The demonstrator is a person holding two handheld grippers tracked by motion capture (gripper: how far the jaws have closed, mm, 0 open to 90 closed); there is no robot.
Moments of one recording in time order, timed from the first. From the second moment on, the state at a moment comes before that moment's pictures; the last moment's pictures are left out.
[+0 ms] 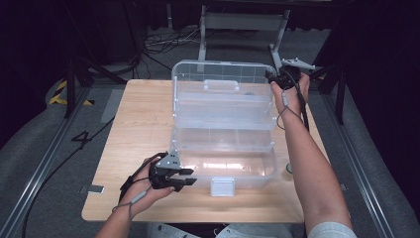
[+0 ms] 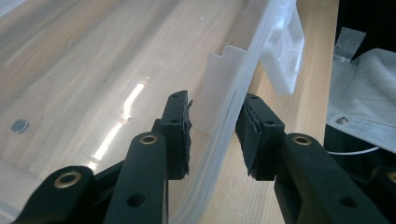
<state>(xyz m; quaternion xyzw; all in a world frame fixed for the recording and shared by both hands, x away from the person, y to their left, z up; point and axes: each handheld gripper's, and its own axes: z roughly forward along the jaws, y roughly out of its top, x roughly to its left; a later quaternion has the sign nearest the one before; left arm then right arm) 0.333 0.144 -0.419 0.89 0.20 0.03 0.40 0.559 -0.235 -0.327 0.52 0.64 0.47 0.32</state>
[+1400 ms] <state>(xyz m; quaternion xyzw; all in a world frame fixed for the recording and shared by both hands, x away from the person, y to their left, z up) 0.334 0.143 -0.419 0.89 0.21 0.02 0.40 0.589 -0.241 -0.358 0.50 0.66 0.48 0.30</state>
